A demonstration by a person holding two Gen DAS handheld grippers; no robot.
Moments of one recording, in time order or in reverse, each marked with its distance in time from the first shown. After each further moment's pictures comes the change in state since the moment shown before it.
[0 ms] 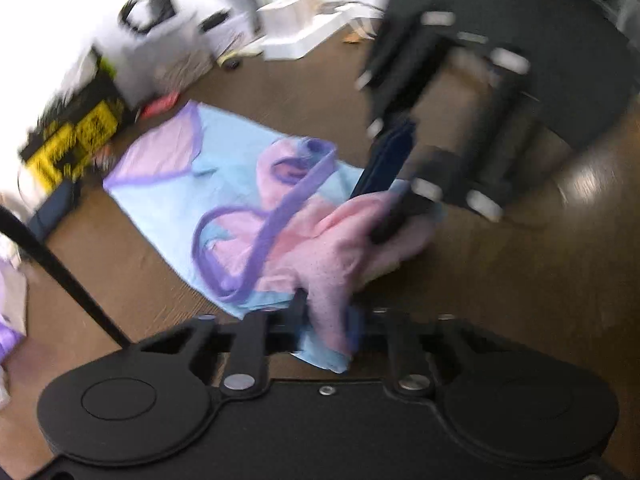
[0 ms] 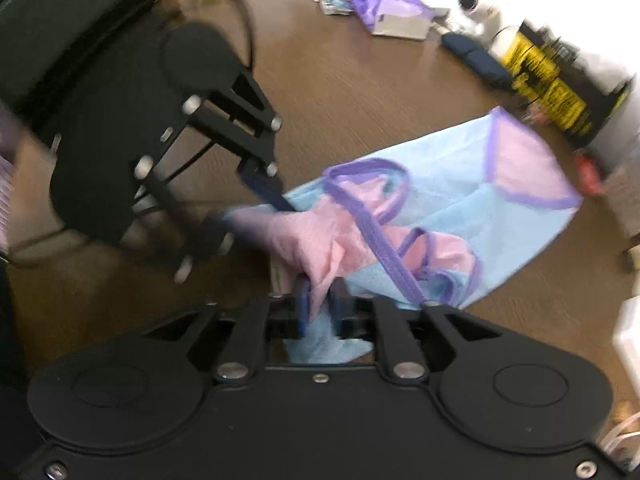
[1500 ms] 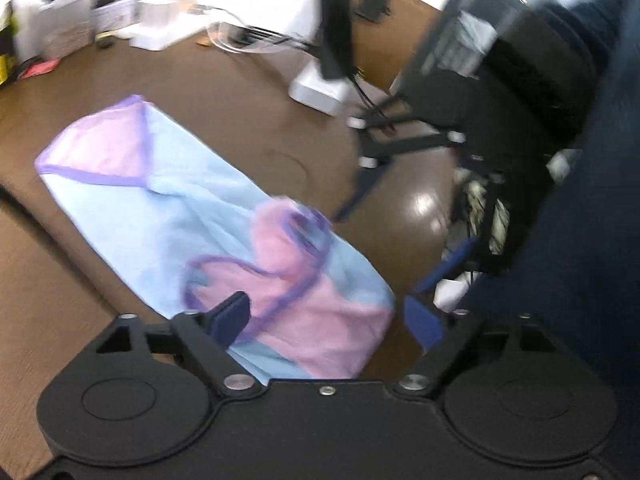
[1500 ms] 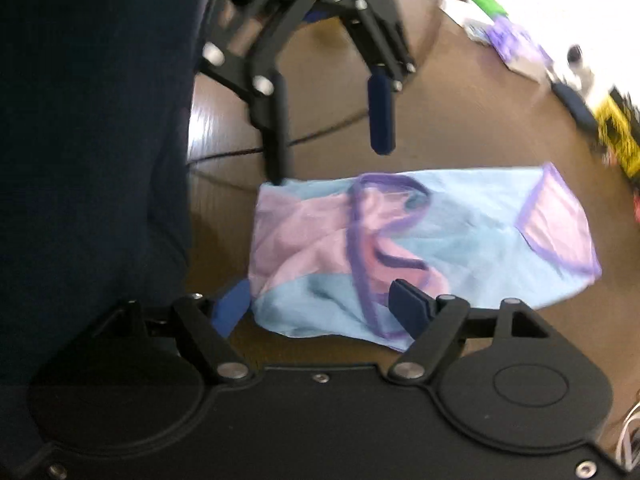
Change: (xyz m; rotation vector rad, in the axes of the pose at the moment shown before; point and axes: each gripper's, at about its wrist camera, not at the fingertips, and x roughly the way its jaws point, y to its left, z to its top) left arm -0.100 -0.075 -0.054 0.010 0.014 -0.477; right arm -0.083 0.141 -0.070 -0.255 -0.024 0.184
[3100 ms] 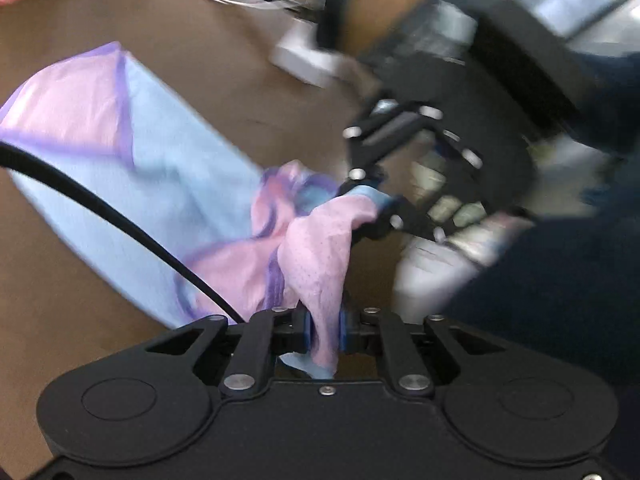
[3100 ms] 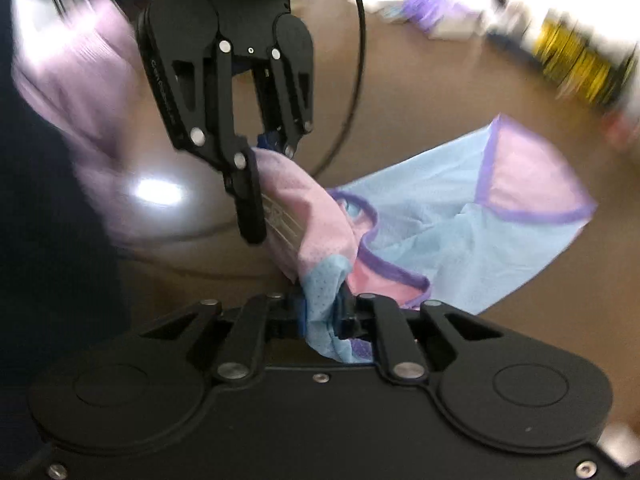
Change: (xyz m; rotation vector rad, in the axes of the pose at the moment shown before) left arm -0.001 0.072 0.034 -0.166 0.152 -0.396; right arm -0.025 -0.081 -0.015 0.513 -0.082 0.289
